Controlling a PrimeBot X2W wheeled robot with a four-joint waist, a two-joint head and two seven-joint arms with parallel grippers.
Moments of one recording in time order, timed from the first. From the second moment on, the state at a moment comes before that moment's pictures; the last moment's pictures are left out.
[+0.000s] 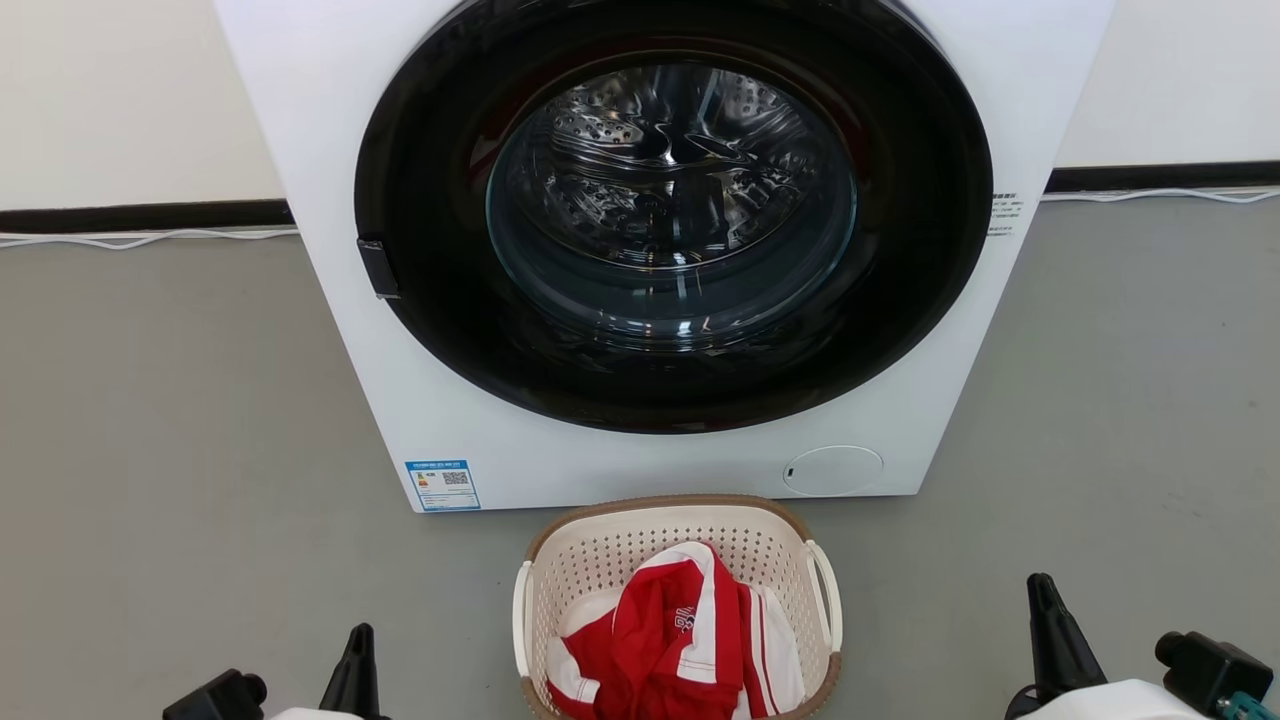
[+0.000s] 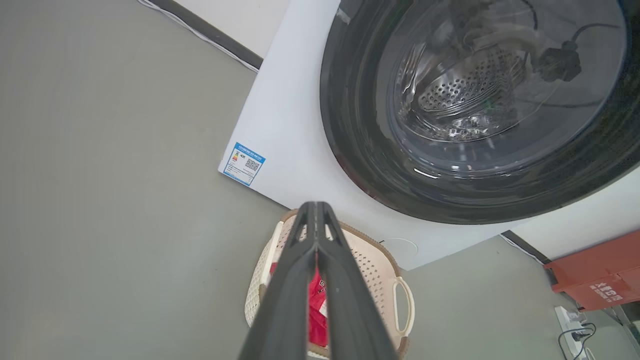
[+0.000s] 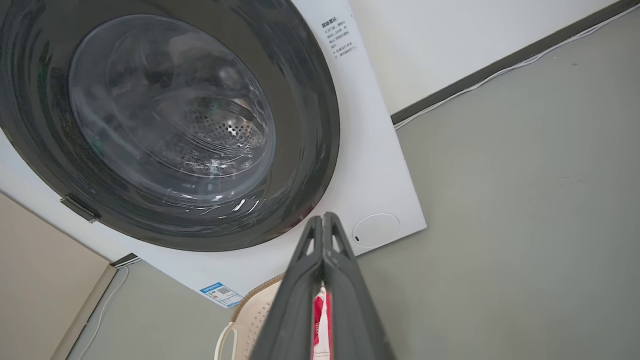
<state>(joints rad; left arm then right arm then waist) 0.03 0.05 -0.01 0.38 -0.67 -0.03 -0.15 0.04 -0.04 -0.10 0.34 0.47 0.12 -0.15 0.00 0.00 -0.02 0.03</state>
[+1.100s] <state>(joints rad) 0.01 0.05 0.03 0.34 -1.00 -0.05 -0.06 0.01 -0.04 -0.12 0.32 0.87 0.12 -0.06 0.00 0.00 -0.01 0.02</state>
